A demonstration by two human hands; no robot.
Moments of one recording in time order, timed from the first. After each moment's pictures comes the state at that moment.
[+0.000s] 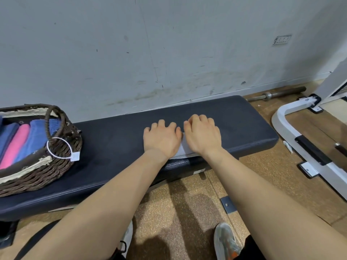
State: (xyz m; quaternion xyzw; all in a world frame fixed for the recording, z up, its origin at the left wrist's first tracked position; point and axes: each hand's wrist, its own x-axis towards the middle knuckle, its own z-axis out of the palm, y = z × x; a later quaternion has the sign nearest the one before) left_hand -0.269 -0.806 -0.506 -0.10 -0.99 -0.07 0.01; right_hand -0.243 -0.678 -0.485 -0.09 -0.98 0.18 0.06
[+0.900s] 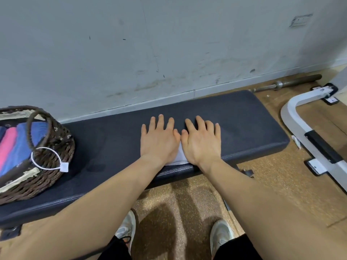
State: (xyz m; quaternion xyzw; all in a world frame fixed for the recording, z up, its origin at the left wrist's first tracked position) left_hand -0.287 -0.805 -0.522 -0.11 -0.99 -0.05 -0.03; right_hand -0.259 -0.670 -0.529 -0.07 -1.00 0.05 0.02
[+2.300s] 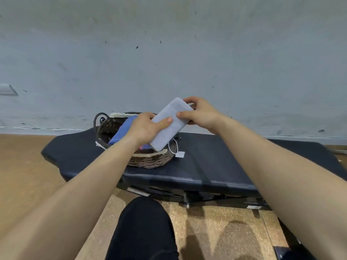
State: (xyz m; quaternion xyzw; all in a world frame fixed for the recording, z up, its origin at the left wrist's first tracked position) left_hand -0.186 -1.087 -0.338 0.10 -0.87 -0.48 0.05; right_hand -0.259 -0.906 -0.321 0.17 -0.81 0.55 -0.12
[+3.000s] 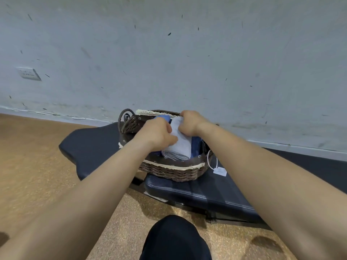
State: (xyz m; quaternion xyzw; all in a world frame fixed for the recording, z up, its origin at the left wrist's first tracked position) left_hand -0.226 -1.182 -0.378 0.14 -0.95 -0.27 -0.01; right_hand -0.331 -1.069 -0.393 0.22 -0.95 0.16 -0.13
